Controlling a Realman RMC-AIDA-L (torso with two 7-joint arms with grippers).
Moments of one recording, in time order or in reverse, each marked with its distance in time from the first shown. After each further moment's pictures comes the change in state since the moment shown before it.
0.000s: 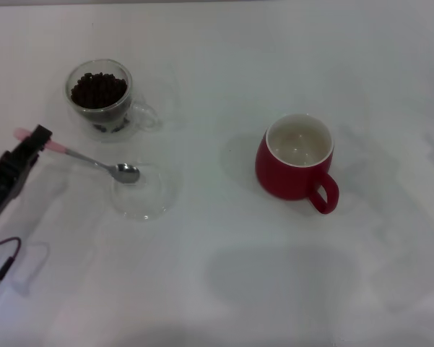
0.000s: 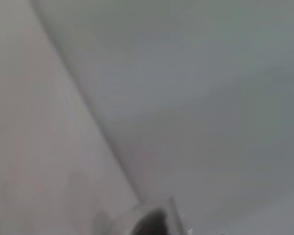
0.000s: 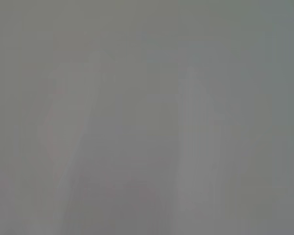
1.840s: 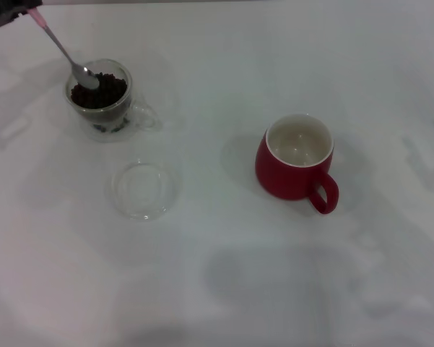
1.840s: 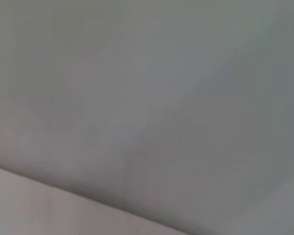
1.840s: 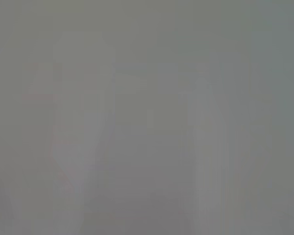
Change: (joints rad) left arm -0.352 0.184 0.010 0.480 0.598 -0.338 -0.624; right arm 0.006 0.068 -0.005 -0.007 -0.002 -0.027 -0.015
